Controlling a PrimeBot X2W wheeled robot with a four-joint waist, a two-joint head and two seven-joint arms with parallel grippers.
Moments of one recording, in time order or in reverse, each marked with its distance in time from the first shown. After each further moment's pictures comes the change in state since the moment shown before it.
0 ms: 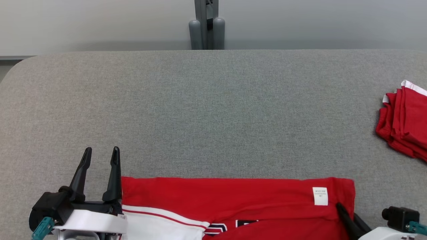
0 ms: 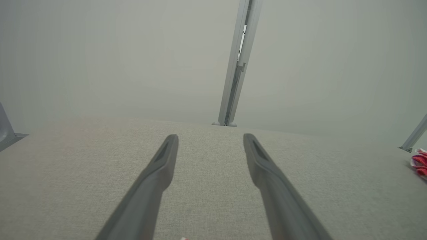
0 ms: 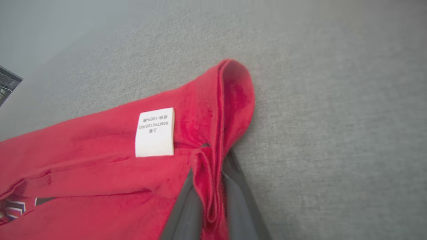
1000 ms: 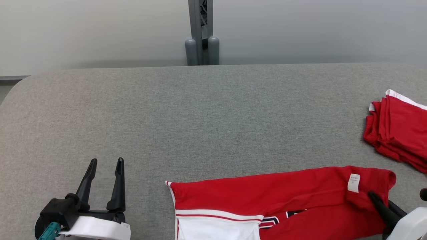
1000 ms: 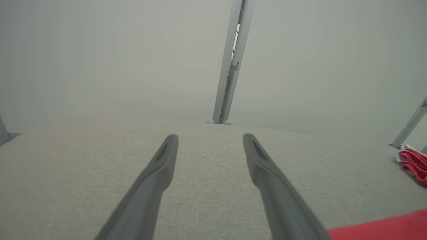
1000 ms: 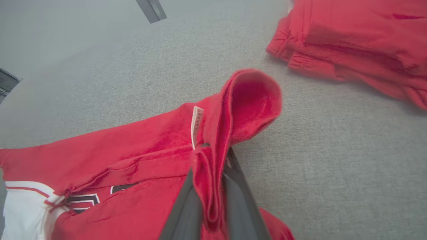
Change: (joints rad) left arm 0.021 -0.002 -0.012 0.051 -0.002 0.000 0.000; right arm 0.021 -0.180 -0.112 -0.201 0.087 -0.003 0.282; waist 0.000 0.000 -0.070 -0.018
